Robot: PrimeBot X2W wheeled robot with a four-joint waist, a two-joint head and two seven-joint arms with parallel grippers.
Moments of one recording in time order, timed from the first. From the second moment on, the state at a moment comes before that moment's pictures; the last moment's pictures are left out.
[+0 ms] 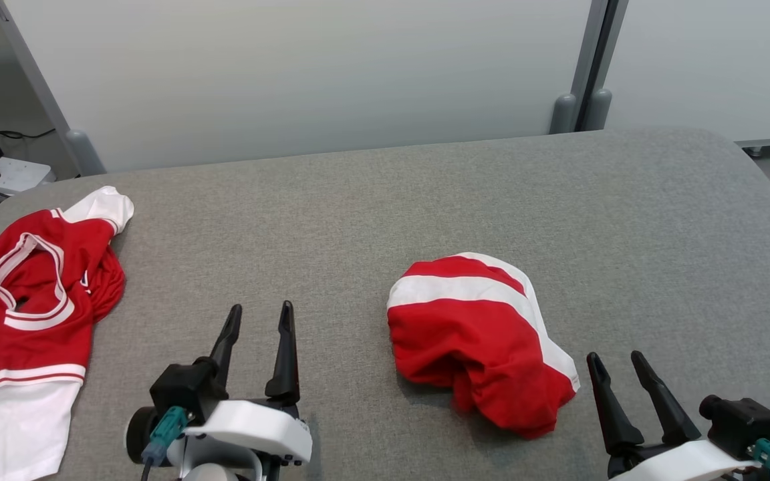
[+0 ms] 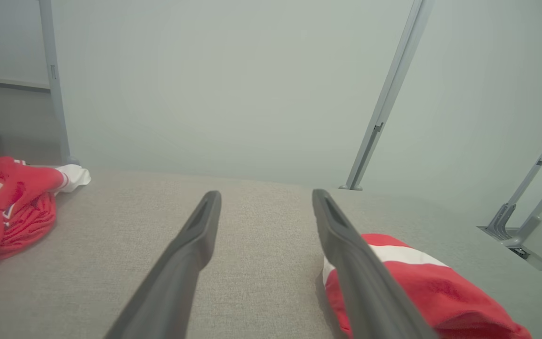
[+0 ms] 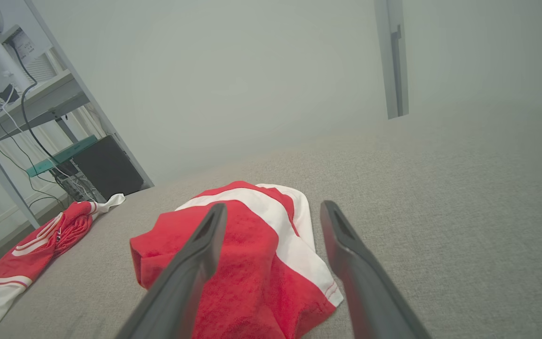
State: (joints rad) left arm -0.12 0.05 -0.31 0.24 -0.44 0.18 -0.25; right arm -0.01 -0.13 0.23 0.25 0.51 0.12 -0.25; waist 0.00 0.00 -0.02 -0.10
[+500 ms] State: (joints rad) left arm 0.07 0.05 -0.20 0.11 -0.24 0.18 -0.25; right arm 0.03 -0.13 0.17 0.21 0.48 0.12 -0.25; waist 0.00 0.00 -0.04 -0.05
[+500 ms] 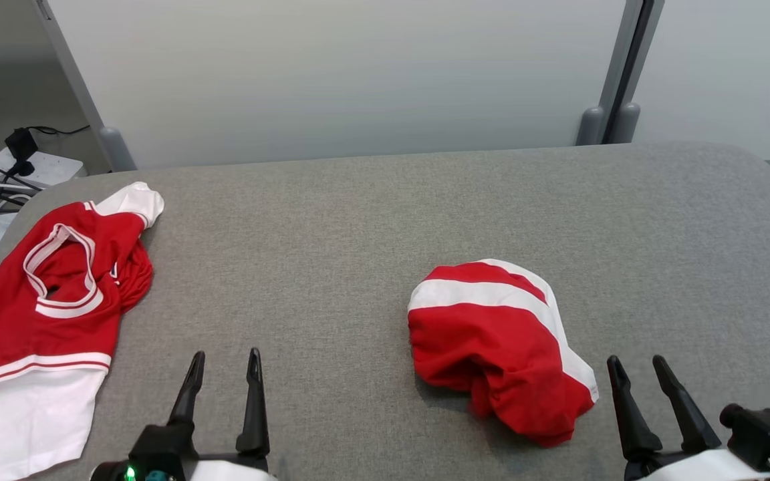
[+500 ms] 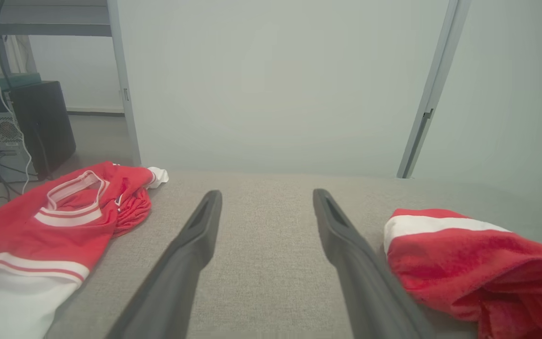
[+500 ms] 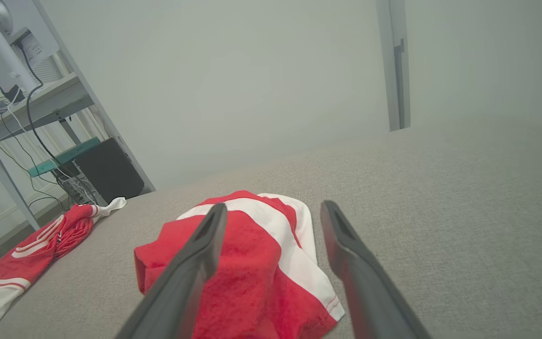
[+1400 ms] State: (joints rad) left arm 0.10 0.05 -0.17 0.14 -0.20 0.18 -0.25; right arm 0.05 -0.14 0.17 0.22 0.47 0.12 -0.25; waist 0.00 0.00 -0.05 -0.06
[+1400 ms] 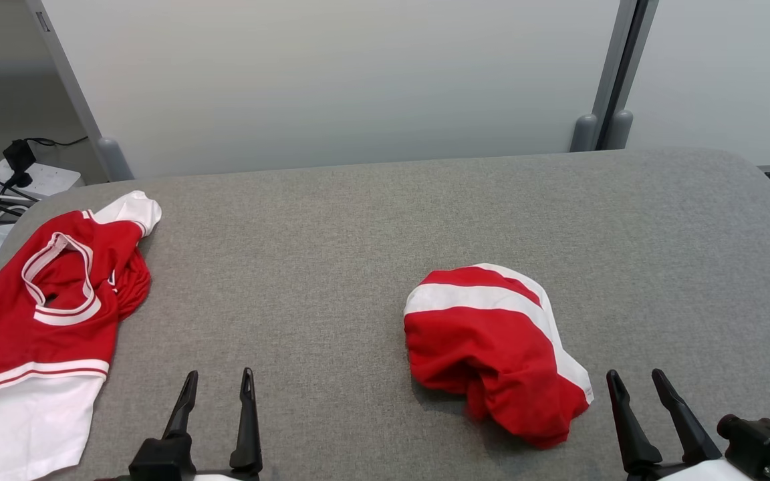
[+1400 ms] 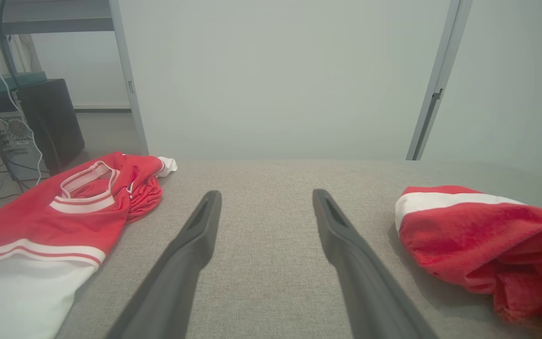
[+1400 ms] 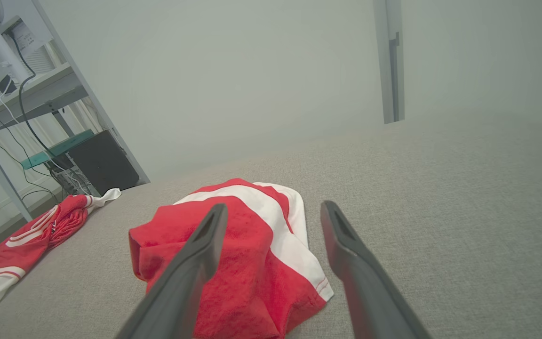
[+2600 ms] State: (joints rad) left arm -0.34 0.04 -0.33 0.50 -0.56 0.08 -0.08; right arm 0.02 -0.14 0.21 0.24 0.48 0.12 -0.25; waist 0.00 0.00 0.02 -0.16
